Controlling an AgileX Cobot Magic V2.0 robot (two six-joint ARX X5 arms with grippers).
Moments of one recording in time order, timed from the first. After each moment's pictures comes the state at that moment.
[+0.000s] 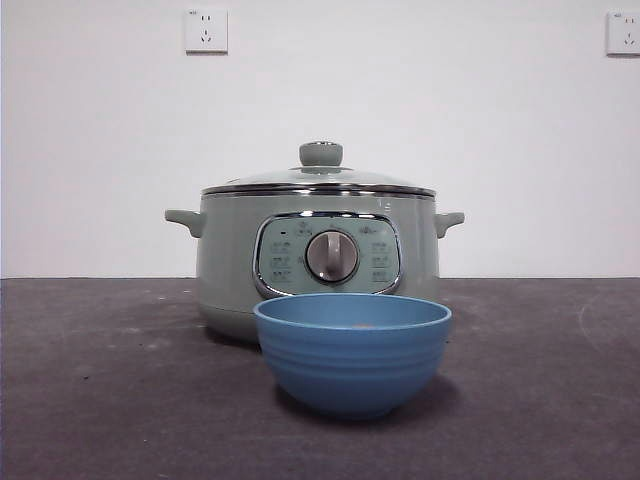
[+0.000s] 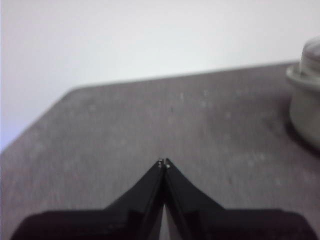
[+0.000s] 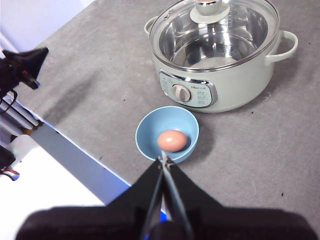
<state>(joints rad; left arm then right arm) 0.08 0.00 0.02 -0.12 0.00 0.10 0.79 0.55 1.06 -1.04 0.00 0.21</state>
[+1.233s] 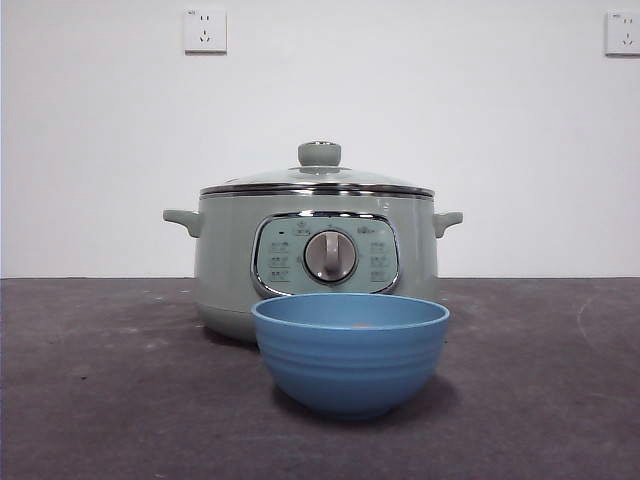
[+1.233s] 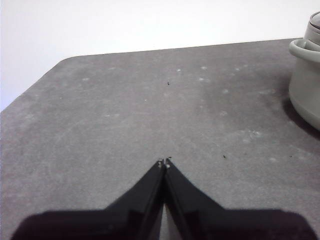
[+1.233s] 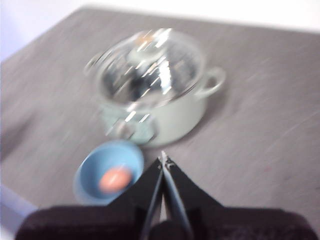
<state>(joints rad) 0.08 0.00 0.02 -0.19 0.00 0.07 0.60 0.52 1.04 -0.94 0.10 0.12</state>
